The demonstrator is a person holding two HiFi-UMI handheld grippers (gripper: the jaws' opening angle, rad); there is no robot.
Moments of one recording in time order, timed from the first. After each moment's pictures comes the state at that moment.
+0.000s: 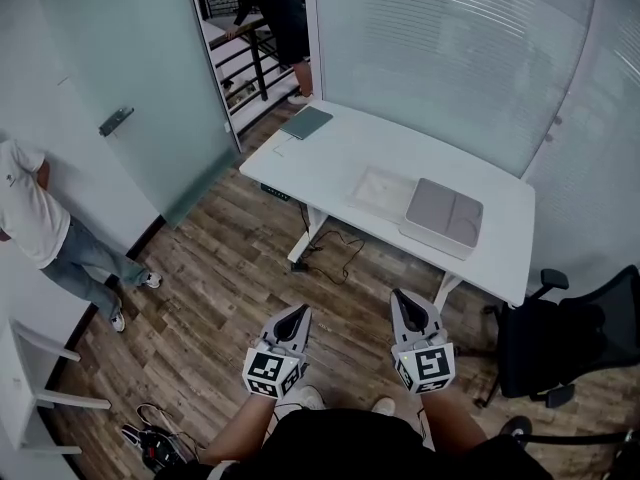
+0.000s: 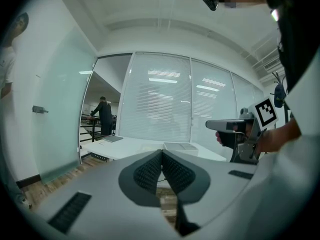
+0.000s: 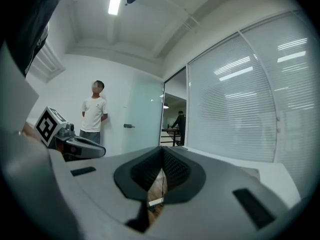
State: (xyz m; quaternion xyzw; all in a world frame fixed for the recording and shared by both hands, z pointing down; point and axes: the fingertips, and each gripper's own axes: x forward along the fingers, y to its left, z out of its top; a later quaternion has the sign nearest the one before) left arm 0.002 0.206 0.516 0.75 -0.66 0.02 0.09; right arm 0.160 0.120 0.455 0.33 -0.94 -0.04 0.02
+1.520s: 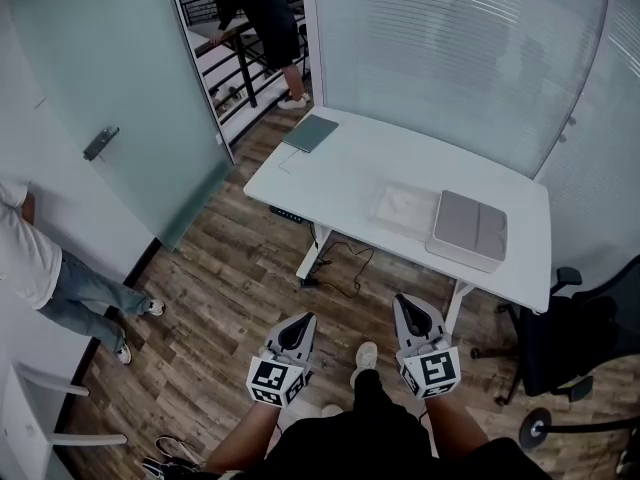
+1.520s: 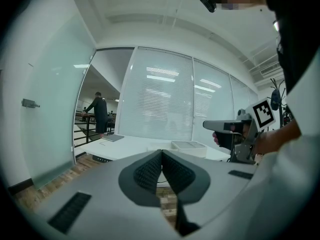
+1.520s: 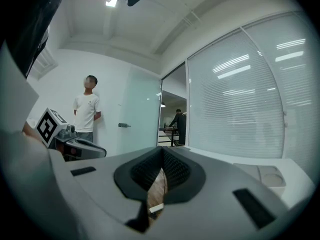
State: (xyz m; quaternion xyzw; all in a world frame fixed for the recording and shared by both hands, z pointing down) left arm -0.104 0.158 0.533 0.78 -0.62 0.02 0.10; right arm 0.051 0.081 0.468 0.35 -0.94 -0.03 0.02
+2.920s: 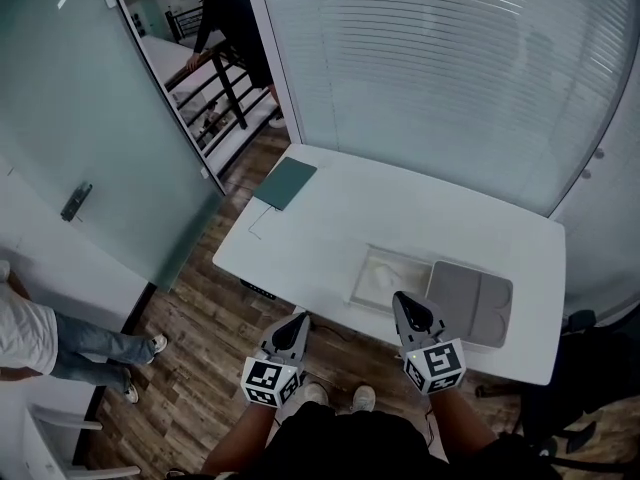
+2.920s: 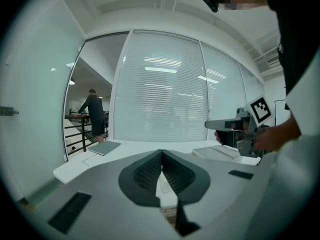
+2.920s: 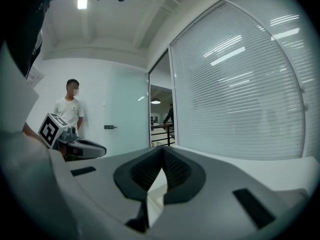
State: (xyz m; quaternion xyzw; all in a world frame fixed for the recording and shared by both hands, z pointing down) left arm -0.124 -0.112 0.522 0.77 -0.62 0.06 0.10; right arm 0.047 -0.199 0.481 0.34 -0.94 0.04 0.03
